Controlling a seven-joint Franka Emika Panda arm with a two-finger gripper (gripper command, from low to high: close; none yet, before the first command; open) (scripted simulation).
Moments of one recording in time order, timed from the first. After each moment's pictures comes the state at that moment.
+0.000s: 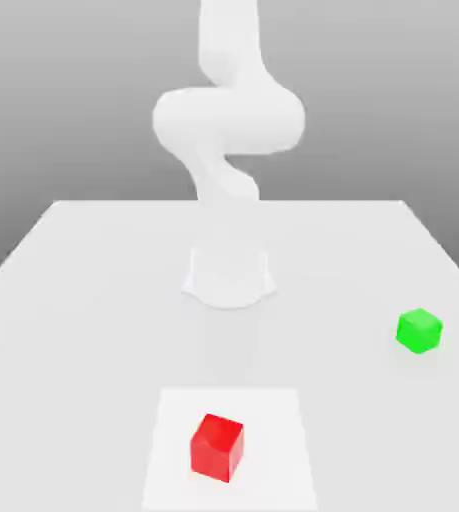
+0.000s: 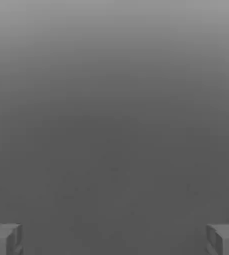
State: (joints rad) arm 0.04 -0.72 -0.04 -2.33 0.00 2.34 0.70
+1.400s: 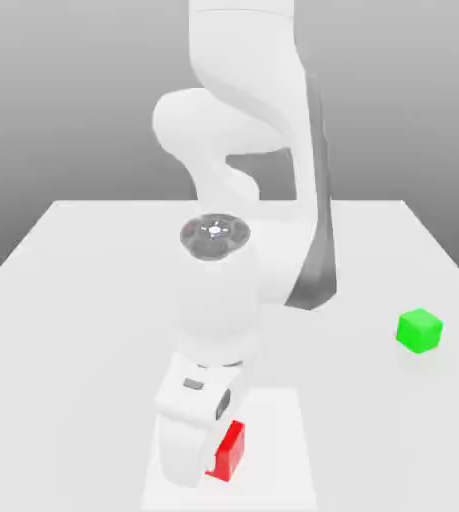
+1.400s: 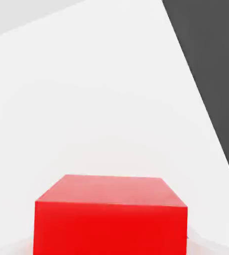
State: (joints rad) arm 0.18 0.26 -0.18 -2.60 0.16 2.85 -0.55
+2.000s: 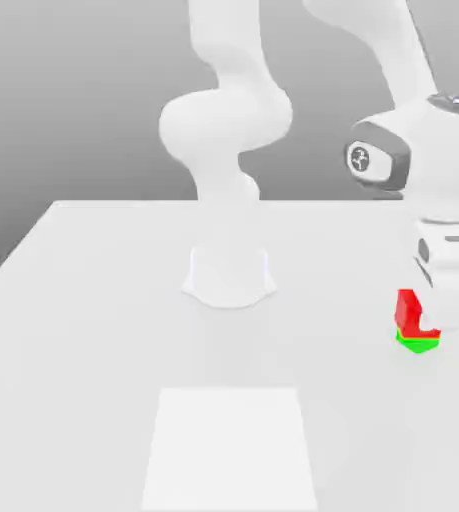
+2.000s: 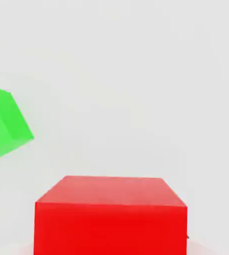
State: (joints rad) arm 0.78 -0.13 0.14 -2.80 0.09 2.68 0.03
